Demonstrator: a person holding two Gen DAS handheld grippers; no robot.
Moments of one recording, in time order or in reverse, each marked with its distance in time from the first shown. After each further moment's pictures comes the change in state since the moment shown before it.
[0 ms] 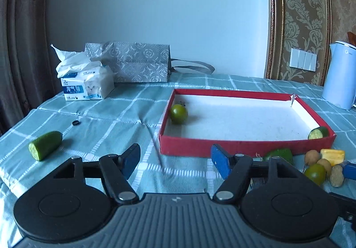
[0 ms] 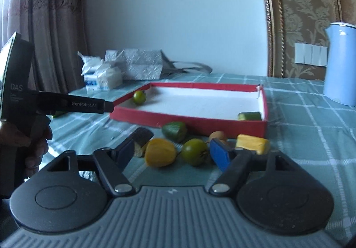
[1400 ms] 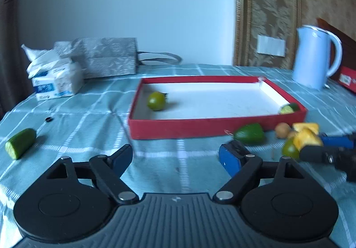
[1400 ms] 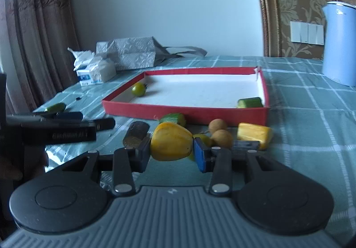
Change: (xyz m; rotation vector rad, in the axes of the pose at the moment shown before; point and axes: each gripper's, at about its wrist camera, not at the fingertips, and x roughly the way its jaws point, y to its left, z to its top) left arm -0.009 -0.014 -0.018 0.105 0.014 -0.163; right arm 0.007 -0.013 0.008 0.113 0.070 -0.017
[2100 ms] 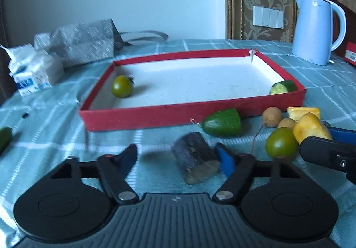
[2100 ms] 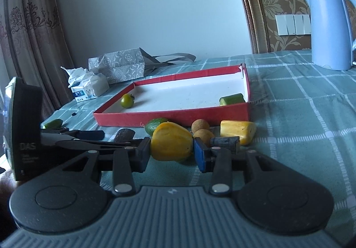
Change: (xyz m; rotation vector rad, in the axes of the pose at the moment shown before) left arm 0.047 -0.053 0.008 0.007 0.144 0.018; right arm -0.005 -0.026 -0.008 0.091 -0.050 0.010
